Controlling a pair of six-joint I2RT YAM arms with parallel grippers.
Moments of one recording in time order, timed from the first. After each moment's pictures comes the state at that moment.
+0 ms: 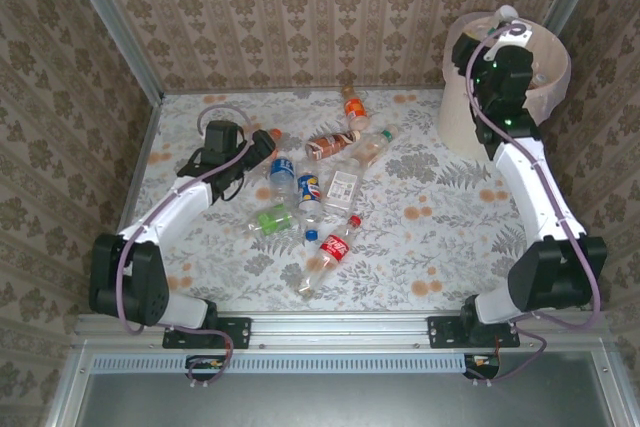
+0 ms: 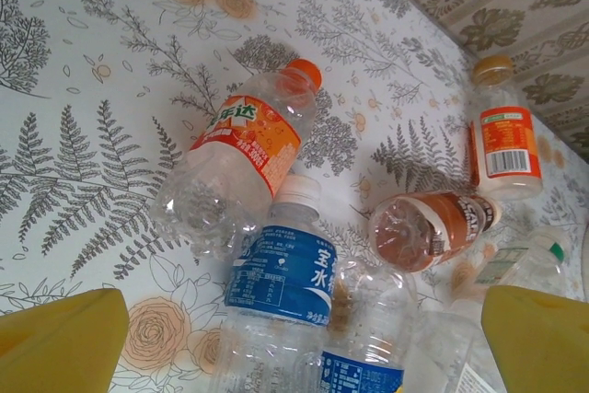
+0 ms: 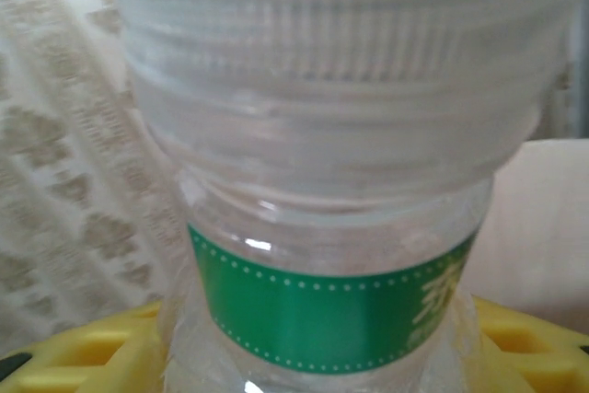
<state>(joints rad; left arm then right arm) -0.31 1.40 0.97 -0.25 0.02 -0.78 -0.02 1.49 1.44 0.03 0.17 0.31</state>
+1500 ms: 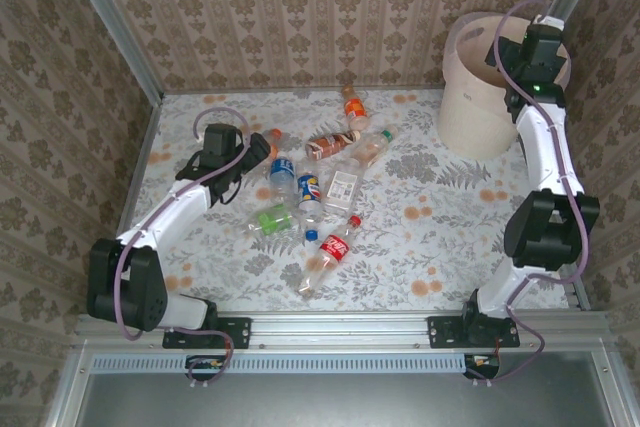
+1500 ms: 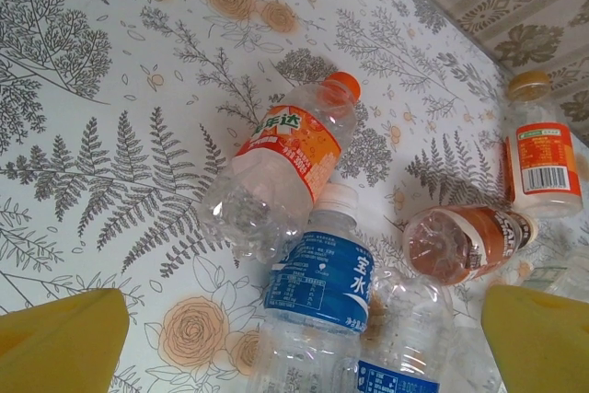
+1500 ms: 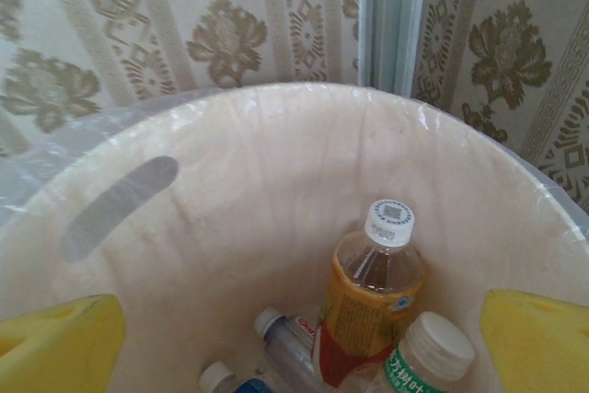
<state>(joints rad) -0.31 1.38 0.95 -0.28 -0.06 -0.79 -0.21 1.72 1.72 -0.31 0.23 0.16</state>
